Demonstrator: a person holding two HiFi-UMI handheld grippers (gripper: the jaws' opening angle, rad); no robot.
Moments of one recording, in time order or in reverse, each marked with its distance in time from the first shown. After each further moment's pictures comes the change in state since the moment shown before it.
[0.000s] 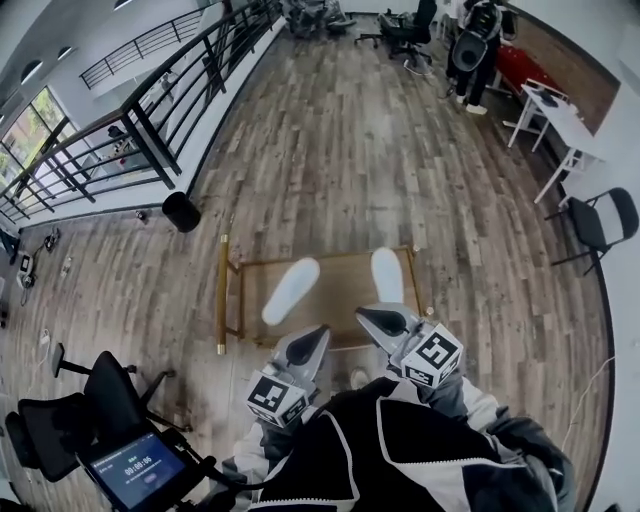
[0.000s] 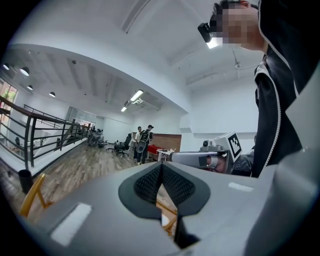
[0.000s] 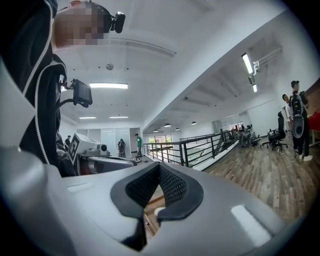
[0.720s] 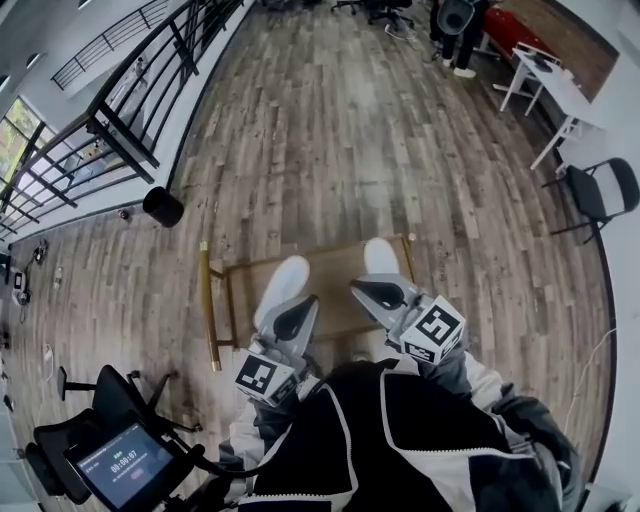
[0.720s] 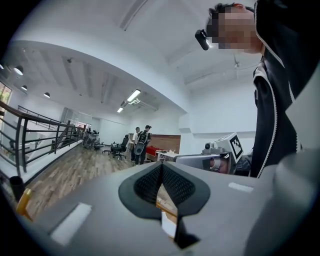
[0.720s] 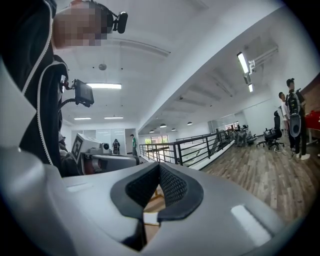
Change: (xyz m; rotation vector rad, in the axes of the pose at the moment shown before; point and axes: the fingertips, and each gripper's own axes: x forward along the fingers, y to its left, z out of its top) left arm 0.077 0.077 0.022 0.018 -0.011 -0.032; right arm 0.043 -0.091 0.012 0.017 -0.007 -0.031
